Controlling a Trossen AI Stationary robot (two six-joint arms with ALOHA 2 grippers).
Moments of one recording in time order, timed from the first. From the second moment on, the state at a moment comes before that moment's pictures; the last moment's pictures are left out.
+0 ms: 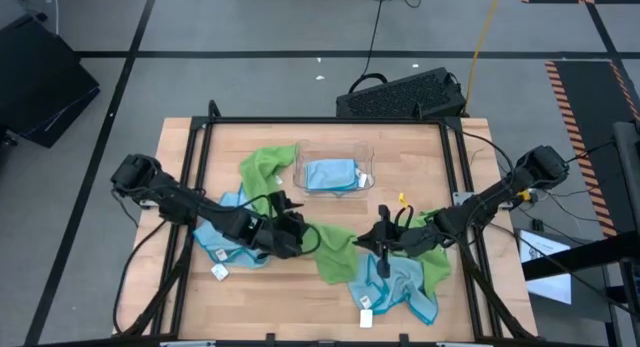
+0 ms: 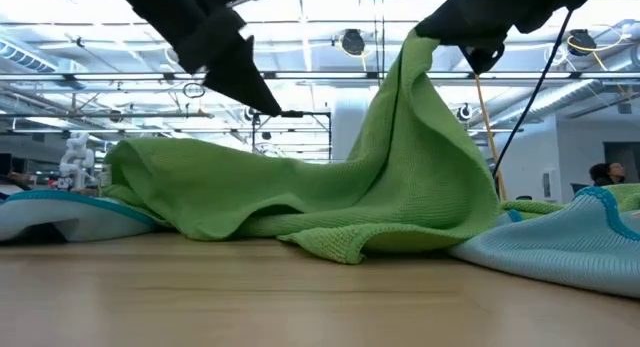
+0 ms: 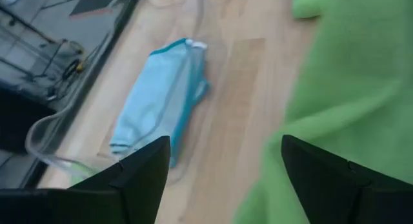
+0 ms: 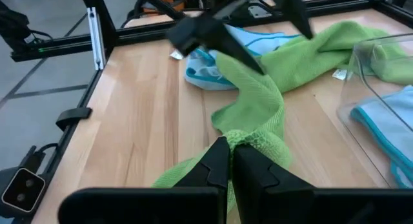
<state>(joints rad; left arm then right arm) -0.38 1.61 1.02 -0.32 -0.73 -0.24 0.50 1.34 0.67 0.21 0.47 0.38</state>
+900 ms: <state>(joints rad) -0.60 1.89 1.02 -0.44 -0.70 -0.41 0.49 1.34 0.67 0.21 0.47 0.38</state>
